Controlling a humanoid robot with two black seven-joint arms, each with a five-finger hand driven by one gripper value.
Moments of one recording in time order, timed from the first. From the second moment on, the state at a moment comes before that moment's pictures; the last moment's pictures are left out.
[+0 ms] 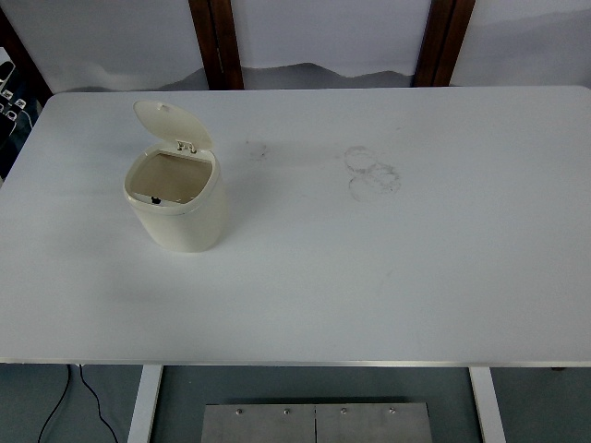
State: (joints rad) left arm -0.86 0.53 -0.70 -0.36 -0.37 -0.47 -0.10; right arm 0.06 0.00 0.22 0.16 -0.38 -0.02 -0.06
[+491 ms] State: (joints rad) left arm -0.85 0.53 -0.69 -0.36 -0.37 -0.46 -0.10; right arm 0.06 0.00 0.22 0.16 -0.38 -0.02 -0.06
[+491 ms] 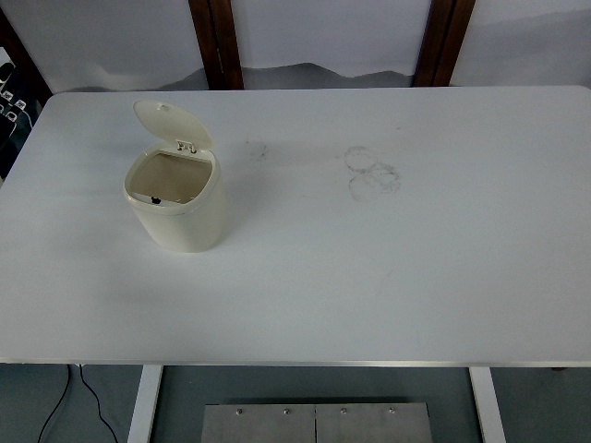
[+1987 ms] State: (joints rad) left arm -0.93 0.54 -0.68 -0.47 -0.36 -0.30 0.01; right arm 0.06 0.00 0.22 0.16 -0.38 -0.02 -0.06
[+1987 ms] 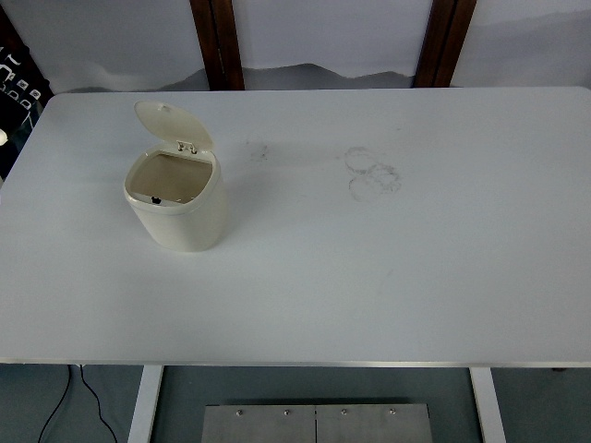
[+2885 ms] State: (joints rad) left arm -1.77 0.68 0.27 -0.97 -0.24 -0.37 0.24; right arm 0.06 0.00 0.22 0.16 -0.38 -0.02 -0.06
